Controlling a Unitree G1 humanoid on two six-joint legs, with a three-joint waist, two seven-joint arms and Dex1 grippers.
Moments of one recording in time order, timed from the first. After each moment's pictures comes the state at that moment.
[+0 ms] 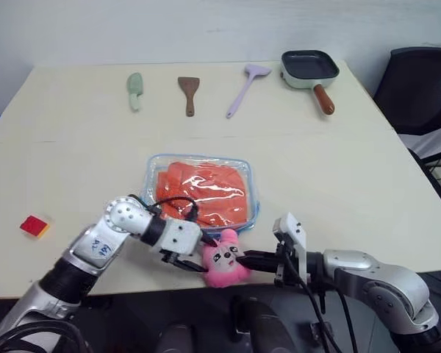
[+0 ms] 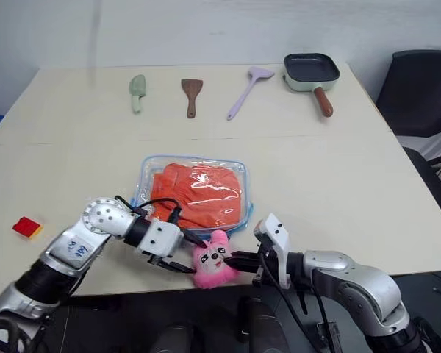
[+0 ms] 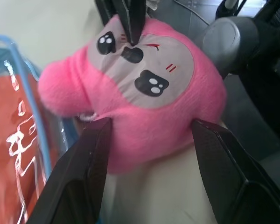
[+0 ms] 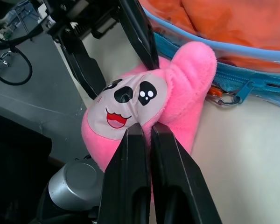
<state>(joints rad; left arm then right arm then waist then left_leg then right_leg) -0.46 0.71 -0.39 -0.12 -0.12 -0.02 -1.27 -0.09 -0.61 0.12 -0.58 0.82 0.94 0.64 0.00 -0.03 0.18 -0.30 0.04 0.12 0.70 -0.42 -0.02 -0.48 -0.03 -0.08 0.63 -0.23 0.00</state>
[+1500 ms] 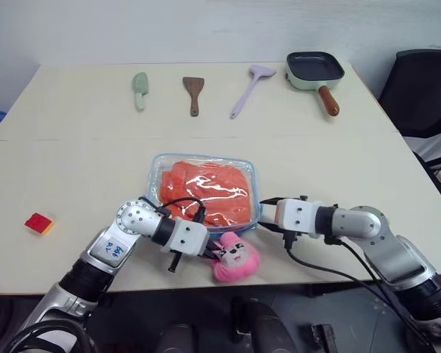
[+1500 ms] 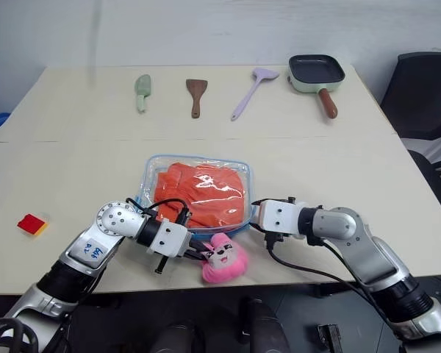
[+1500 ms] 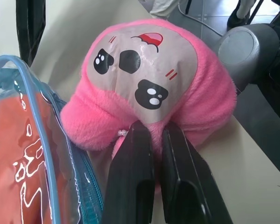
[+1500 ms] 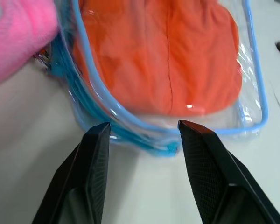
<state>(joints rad) -0.46 0.63 -0.37 -0.05 -0.10 -0.06 -1.28 -0.36 -0.79 0.31 -0.22 0.00 0.06 0.84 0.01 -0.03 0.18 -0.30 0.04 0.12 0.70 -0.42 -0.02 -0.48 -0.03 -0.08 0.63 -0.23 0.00</state>
